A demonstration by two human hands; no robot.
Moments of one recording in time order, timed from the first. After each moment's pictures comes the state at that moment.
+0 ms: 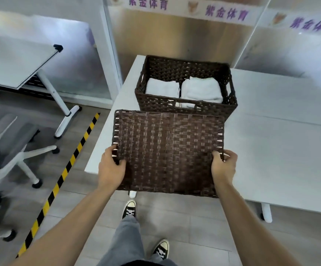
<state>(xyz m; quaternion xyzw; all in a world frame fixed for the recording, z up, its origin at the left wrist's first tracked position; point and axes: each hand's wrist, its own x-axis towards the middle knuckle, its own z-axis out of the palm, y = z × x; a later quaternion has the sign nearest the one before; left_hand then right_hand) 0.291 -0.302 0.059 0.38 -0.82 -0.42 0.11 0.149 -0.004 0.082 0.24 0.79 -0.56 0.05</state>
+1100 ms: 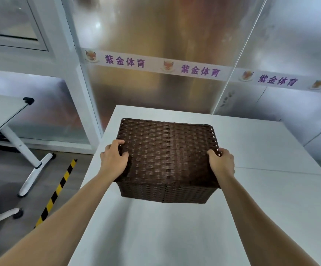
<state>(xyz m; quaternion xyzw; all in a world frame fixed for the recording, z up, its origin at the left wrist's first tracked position) -0.013 -0.378 0.167 0.28 -0.86 -0.41 0.07 -0.120 -0.058 0.187 0.19 0.88 -0.43 0.03</state>
